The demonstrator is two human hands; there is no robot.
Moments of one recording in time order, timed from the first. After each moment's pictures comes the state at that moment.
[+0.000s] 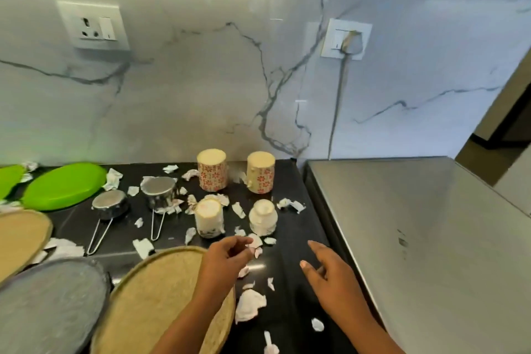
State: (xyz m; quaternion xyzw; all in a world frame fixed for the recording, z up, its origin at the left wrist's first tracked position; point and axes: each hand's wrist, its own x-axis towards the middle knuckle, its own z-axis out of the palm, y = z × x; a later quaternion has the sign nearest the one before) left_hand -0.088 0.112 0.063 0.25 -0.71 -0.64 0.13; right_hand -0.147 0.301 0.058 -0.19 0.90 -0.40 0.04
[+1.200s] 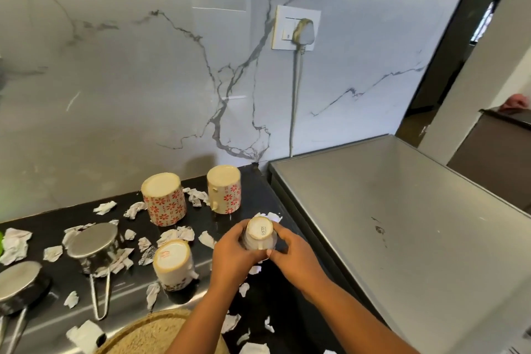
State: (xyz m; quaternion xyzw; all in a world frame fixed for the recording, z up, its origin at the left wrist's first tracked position) left_hand -0.203 0.089 0.041 0.12 -0.79 -0.59 0.06; right_hand -0.217 0.222 0.056 -0.10 0.85 -0.50 0.10
